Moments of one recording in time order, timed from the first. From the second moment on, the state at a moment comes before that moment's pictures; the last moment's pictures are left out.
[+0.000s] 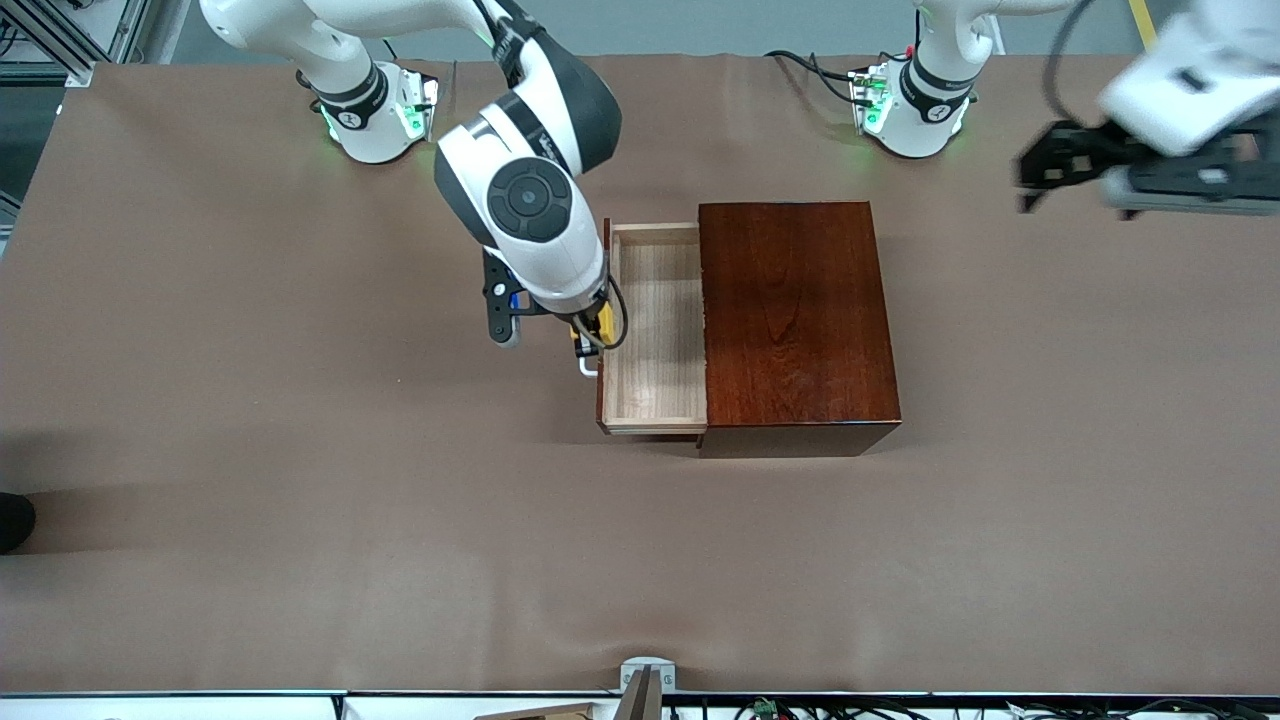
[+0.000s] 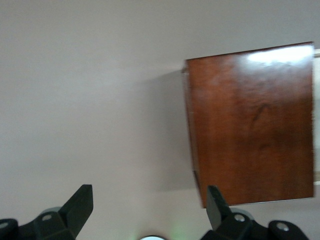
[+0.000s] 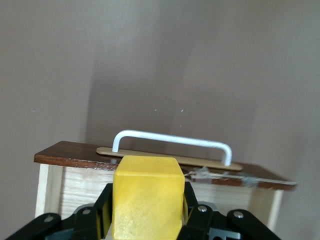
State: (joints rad) left arm -0.05 -0.03 -0.28 -1.51 0.04 1.46 -0.20; right arm 0.76 0.52 -0.12 -1.31 0.18 1.74 2.00
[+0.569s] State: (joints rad) left arm -0.16 0.26 -0.59 -1.46 0.04 1.79 -0.87; right arm 0.60 0.42 -0.13 -1.34 0.18 1.58 1.62
